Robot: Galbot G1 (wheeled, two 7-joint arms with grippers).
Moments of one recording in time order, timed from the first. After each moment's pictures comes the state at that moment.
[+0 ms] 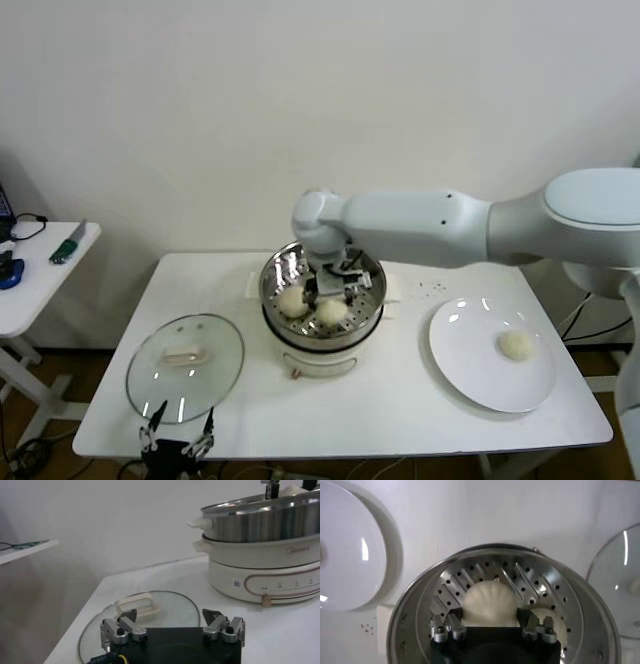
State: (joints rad) left arm 1.85 -1.46 -0.66 -2.01 0.03 -0.03 0.05; right arm 0.64 1.35 -1.48 1.34 -0.18 0.51 -1.14
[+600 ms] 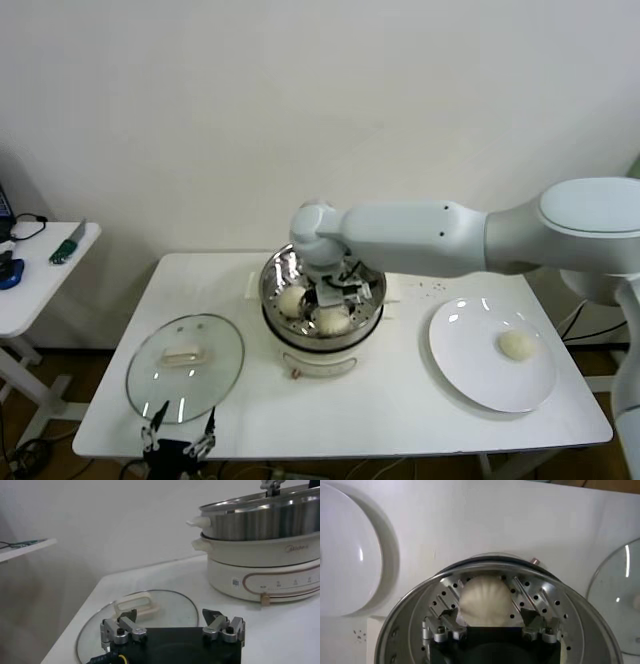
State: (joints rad) left arm 1.85 -1.46 -0.66 -2.01 0.03 -0.03 0.05; right arm 0.63 1.34 -1.45 1.35 -0.21 0.52 -1.14
